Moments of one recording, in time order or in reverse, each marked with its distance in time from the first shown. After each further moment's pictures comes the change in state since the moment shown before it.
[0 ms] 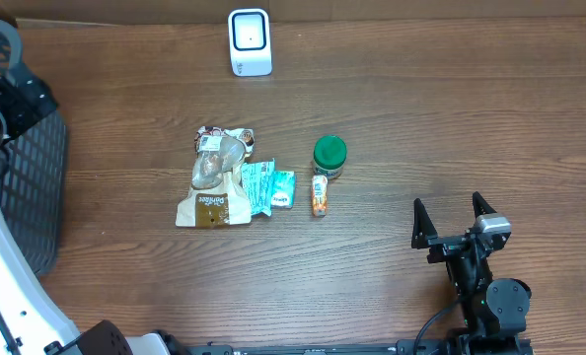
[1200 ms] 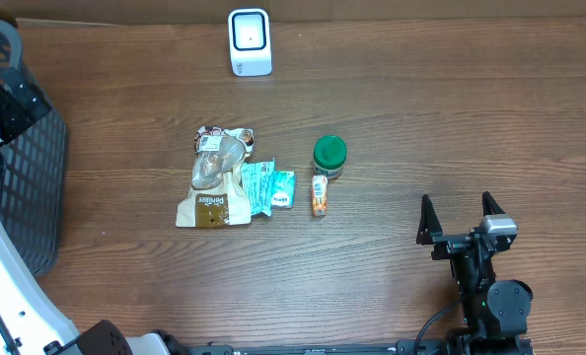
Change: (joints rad) left arm 0.023 0.000 0.000 -0.008 -0.018 0.005; right arm 0.000 0.000 0.000 0.040 0.054 -0.023
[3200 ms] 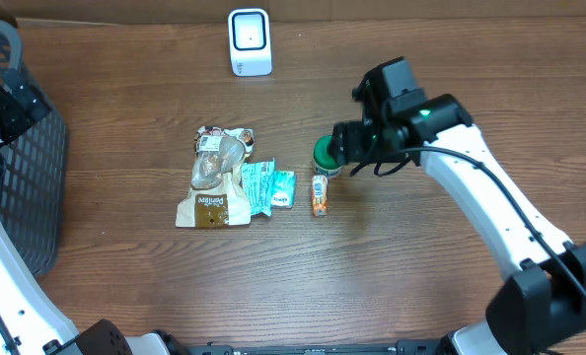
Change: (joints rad) left arm 0.000 0.004 0.000 -0.006 -0.007 0.003; right arm 0.336 1.700 1.442 -0.990 -0.172 0.275
